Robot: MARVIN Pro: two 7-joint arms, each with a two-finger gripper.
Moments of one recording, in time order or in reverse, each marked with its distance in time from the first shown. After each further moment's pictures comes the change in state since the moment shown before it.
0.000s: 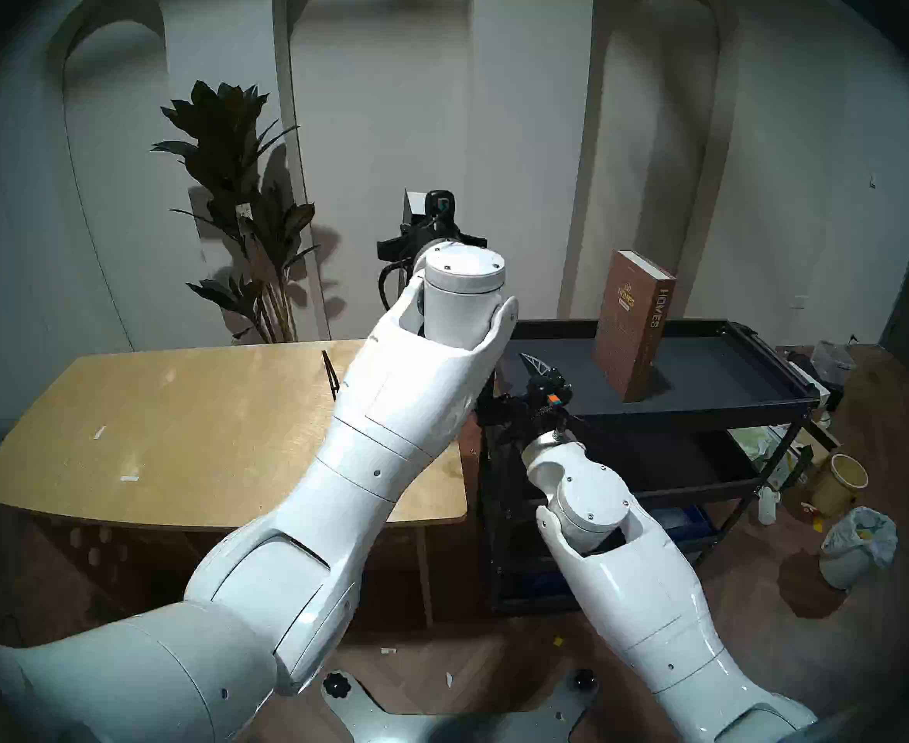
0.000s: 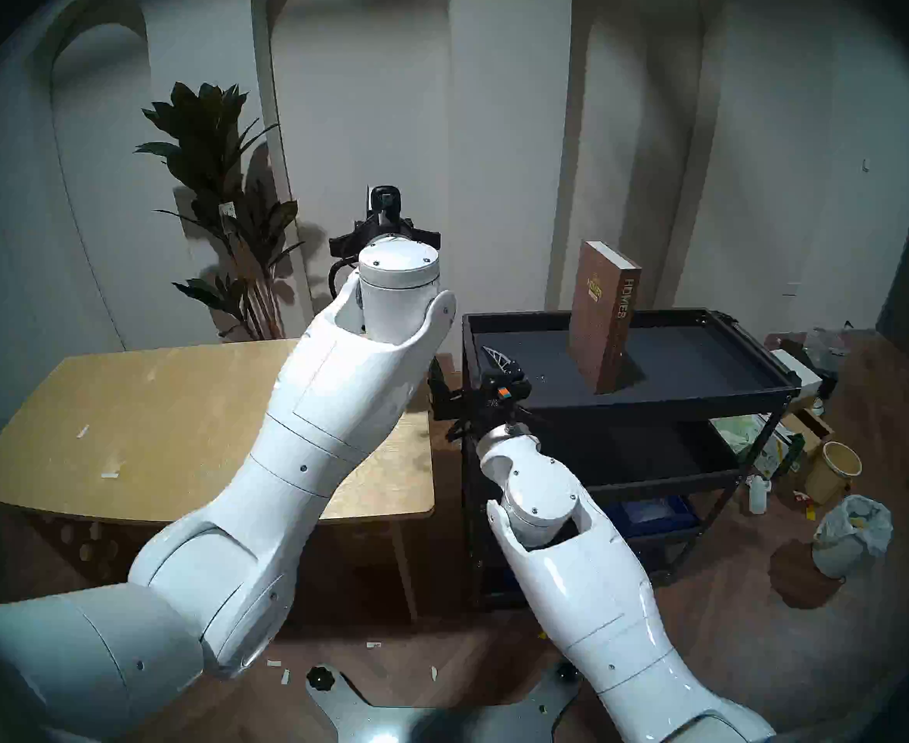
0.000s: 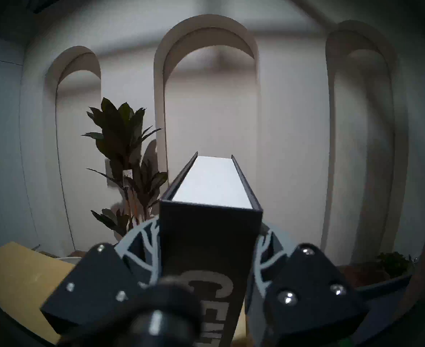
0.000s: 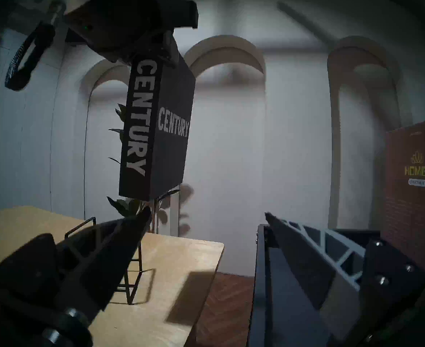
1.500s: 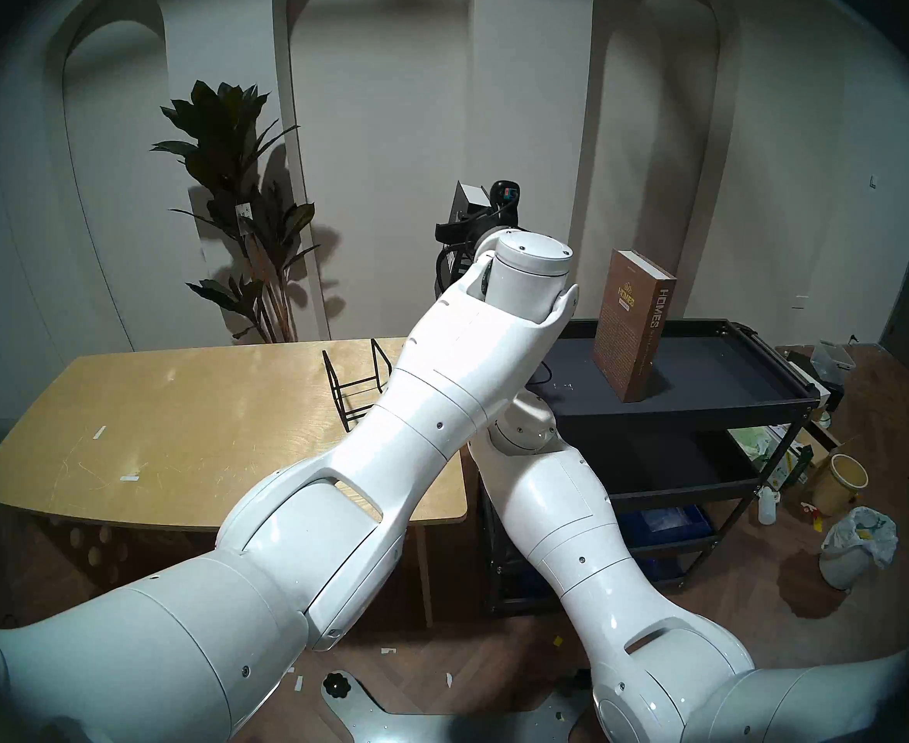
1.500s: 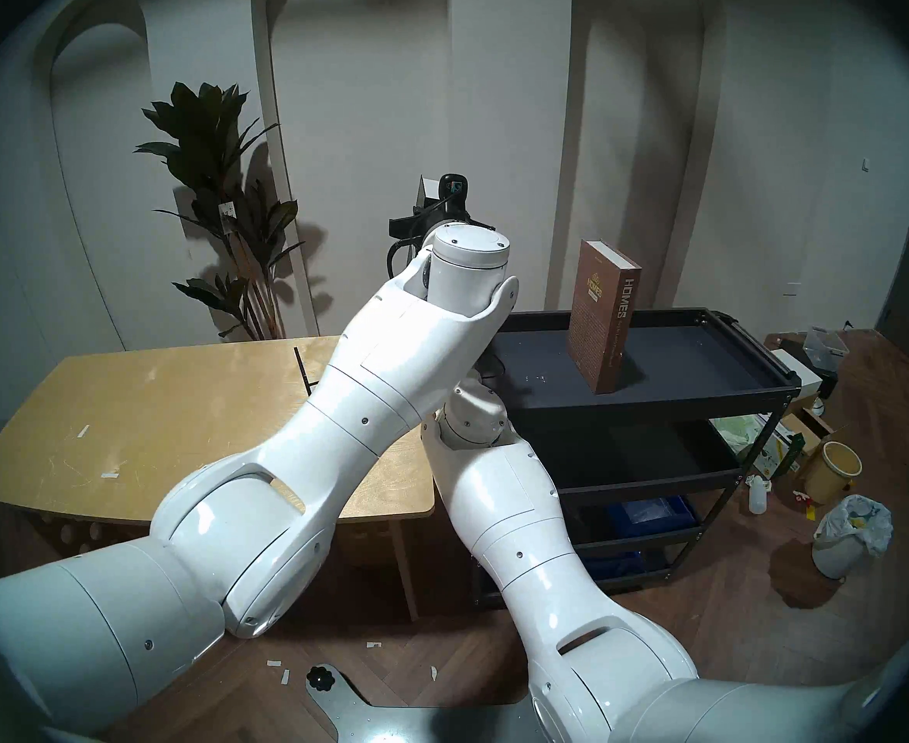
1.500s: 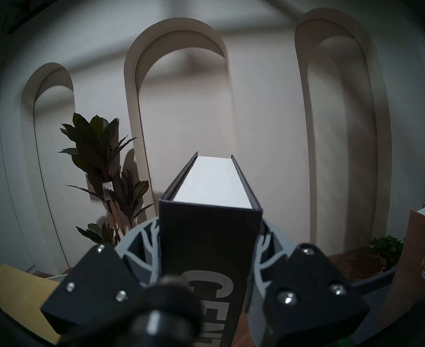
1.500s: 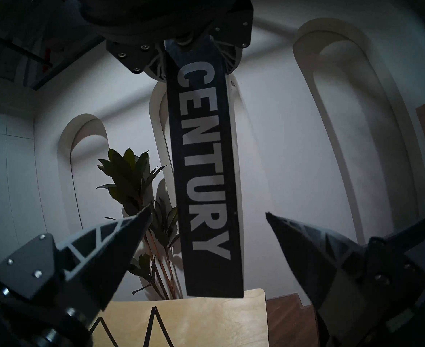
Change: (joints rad) left arm -0.169 -0.123 0.104 0.313 0.016 -0.077 0.032; right arm 0.323 -0.260 0.044 0.389 0.140 -0.148 -0.022
